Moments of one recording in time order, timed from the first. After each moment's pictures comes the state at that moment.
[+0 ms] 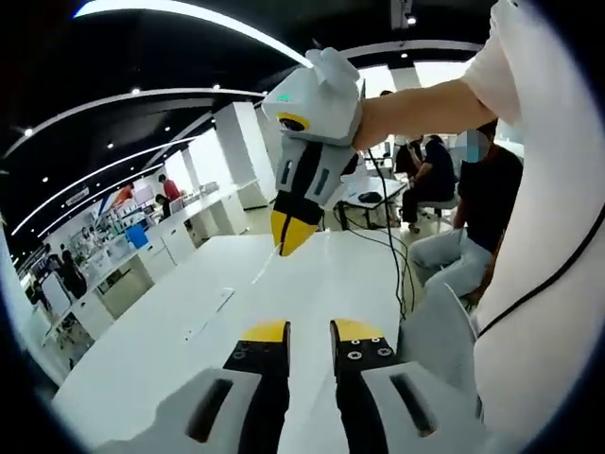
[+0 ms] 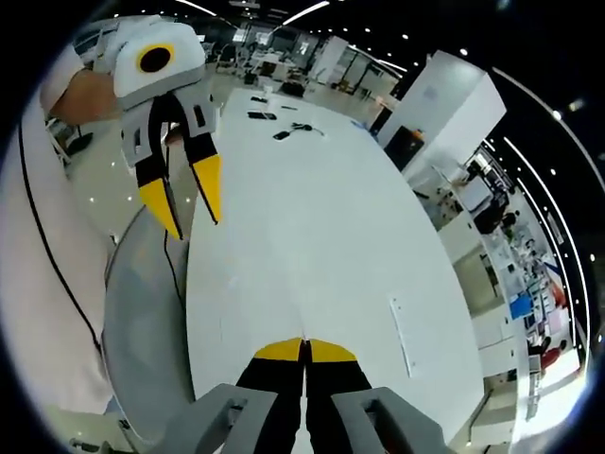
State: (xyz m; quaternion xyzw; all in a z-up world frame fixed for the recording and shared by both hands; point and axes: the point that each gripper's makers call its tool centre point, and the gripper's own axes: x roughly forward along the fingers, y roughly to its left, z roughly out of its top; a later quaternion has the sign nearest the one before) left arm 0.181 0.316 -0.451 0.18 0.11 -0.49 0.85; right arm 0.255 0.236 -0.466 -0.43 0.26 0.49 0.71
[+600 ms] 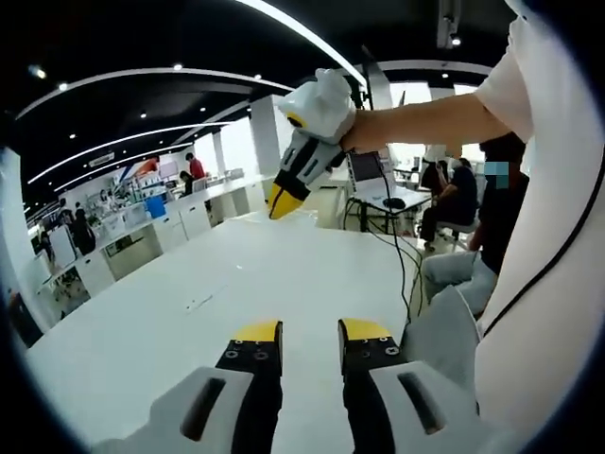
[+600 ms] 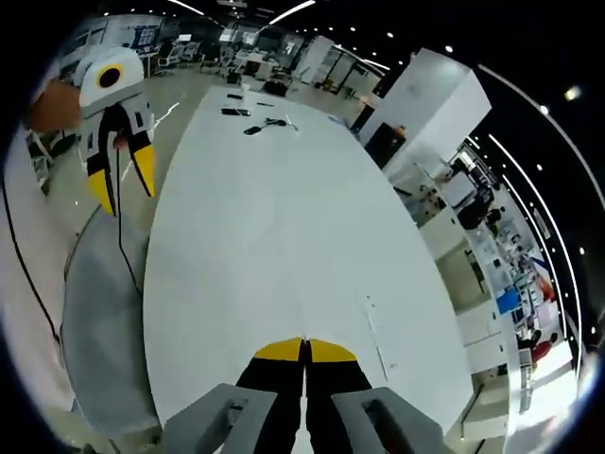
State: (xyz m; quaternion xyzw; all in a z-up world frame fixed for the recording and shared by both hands) left arm 0.194 0.346 -0.480 0.12 0.14 -0.45 0.87; right arm 0.346 0.230 -0.480 -0.44 0.25 0.46 0.73
